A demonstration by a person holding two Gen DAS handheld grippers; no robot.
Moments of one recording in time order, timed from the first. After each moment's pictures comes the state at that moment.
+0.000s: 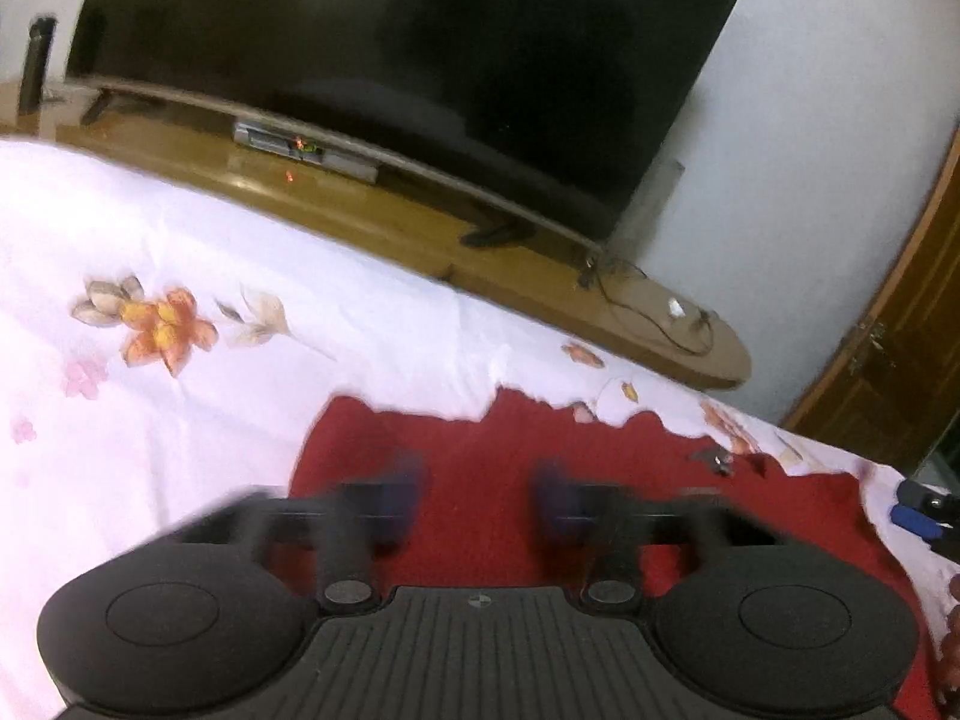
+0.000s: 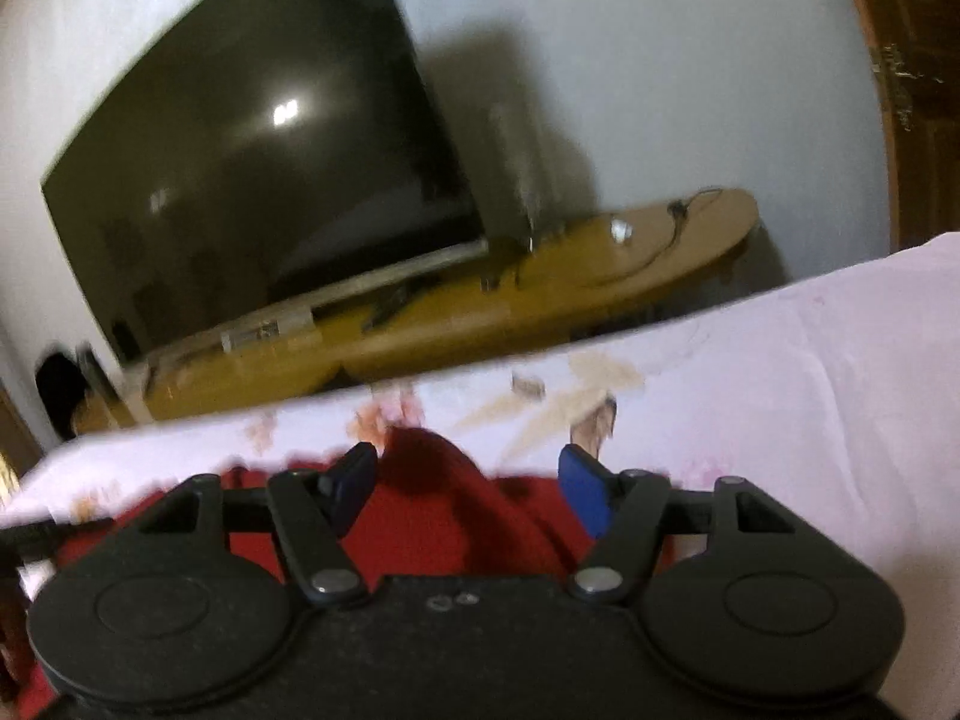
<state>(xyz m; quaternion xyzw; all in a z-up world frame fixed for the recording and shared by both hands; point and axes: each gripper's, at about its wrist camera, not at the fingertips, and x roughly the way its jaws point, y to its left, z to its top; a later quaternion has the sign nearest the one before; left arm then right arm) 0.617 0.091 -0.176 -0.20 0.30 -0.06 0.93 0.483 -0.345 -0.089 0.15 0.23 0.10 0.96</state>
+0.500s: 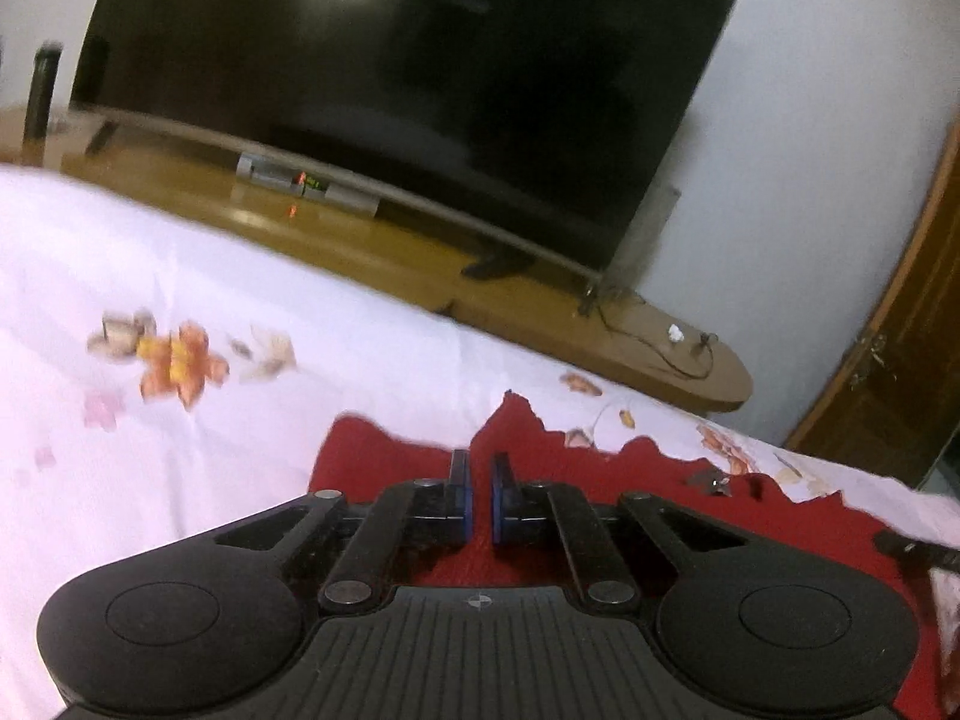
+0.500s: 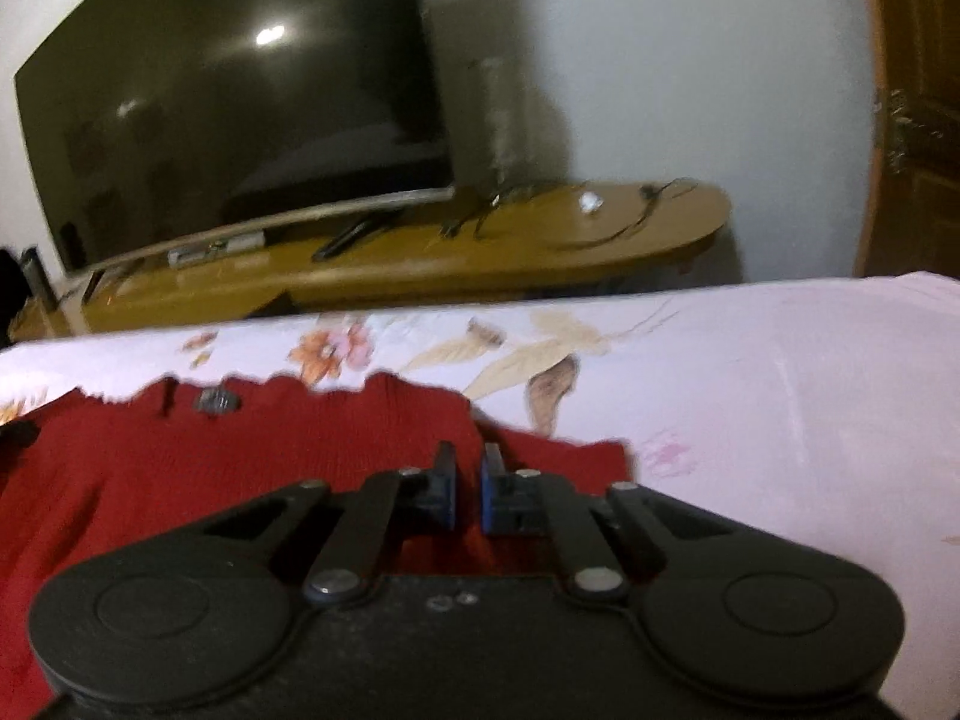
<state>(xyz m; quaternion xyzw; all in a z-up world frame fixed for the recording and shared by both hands) 0.604 0.089 -0.162 -0.17 0.25 -0.05 0.95 0.487 -0.325 -0.094 0.04 0.28 0.04 0.96</state>
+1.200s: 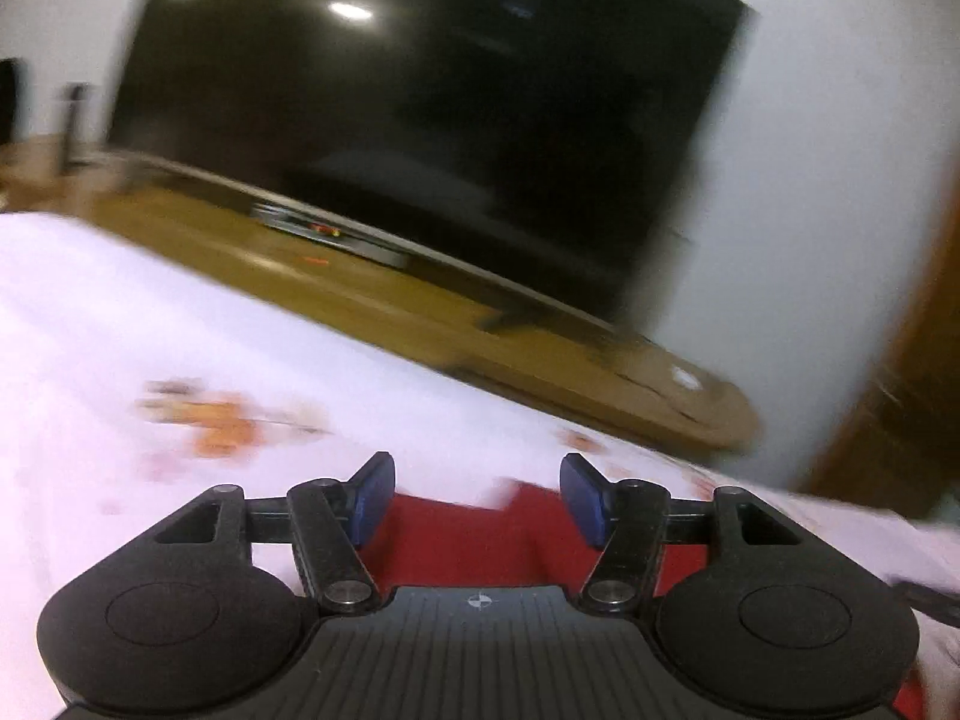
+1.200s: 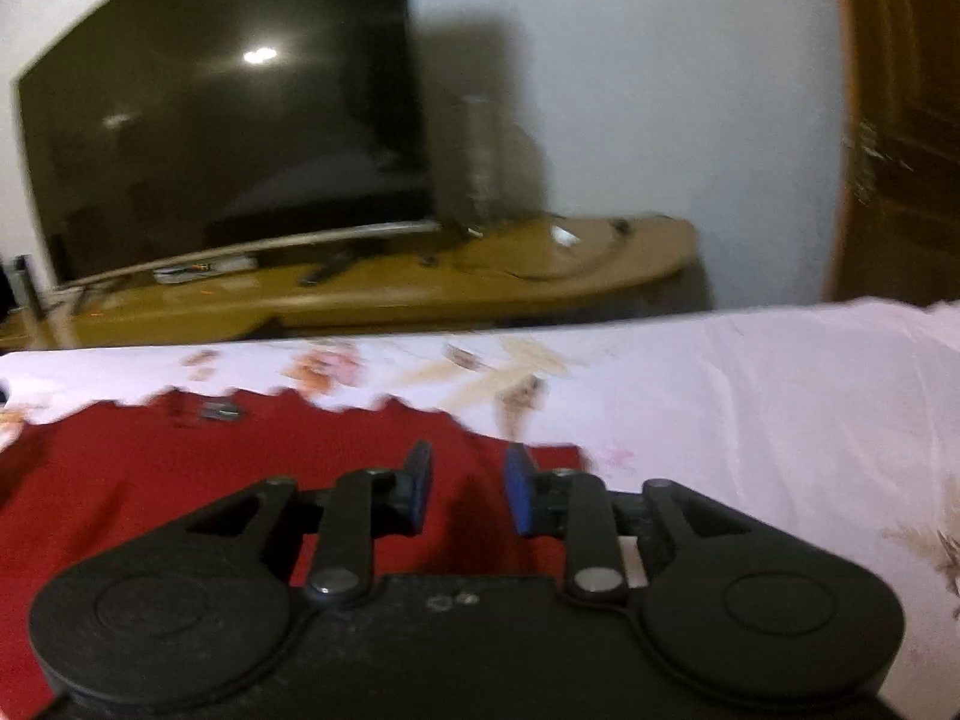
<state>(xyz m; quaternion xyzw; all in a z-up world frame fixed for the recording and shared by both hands) 0.586 0.079 -0.123 -0.17 0.23 -0.05 0.96 0.455 -0.316 -0.079 0.02 0.26 0.04 0.96</state>
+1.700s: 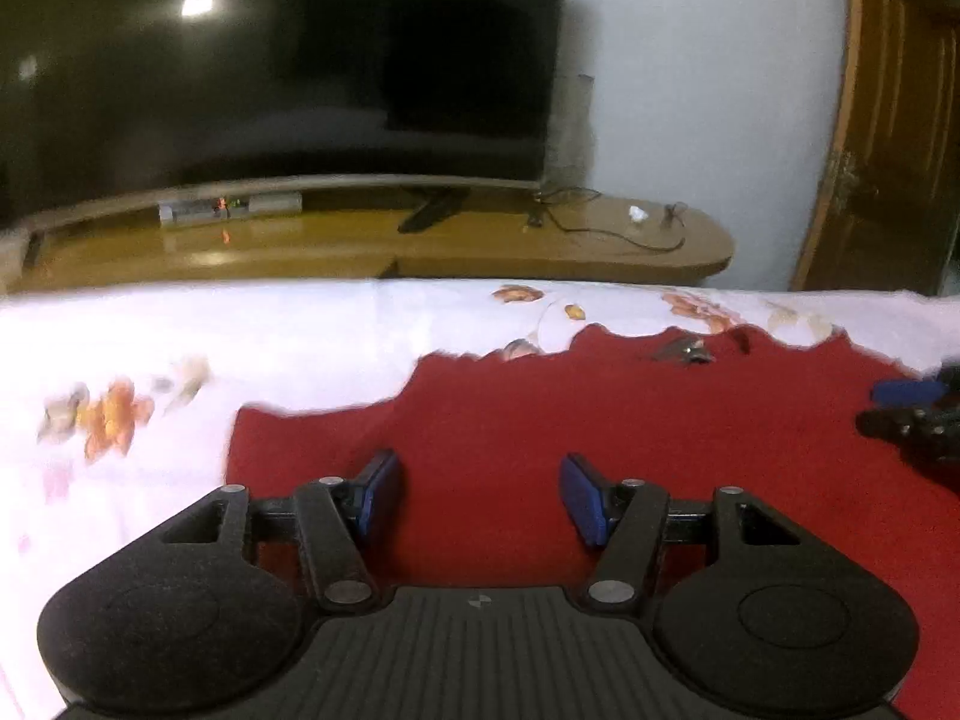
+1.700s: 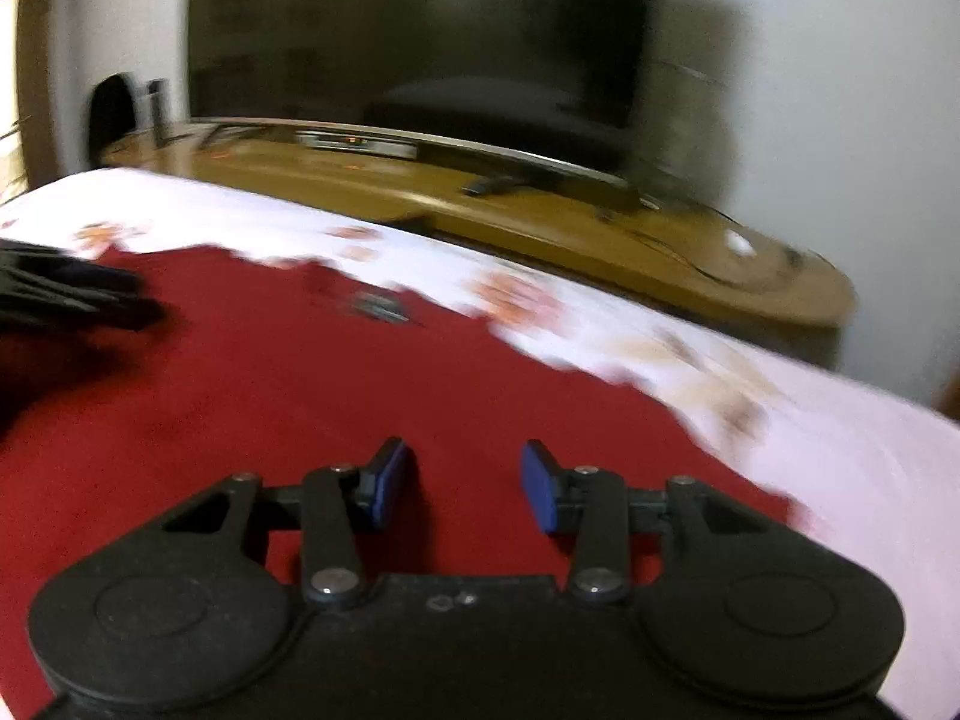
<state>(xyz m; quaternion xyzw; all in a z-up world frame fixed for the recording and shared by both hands) 0.611 0.046 -0.162 -0.03 0.30 -0.10 0.95 0.487 -0.256 -0.108 -0.12 0.31 0.14 0.93</state>
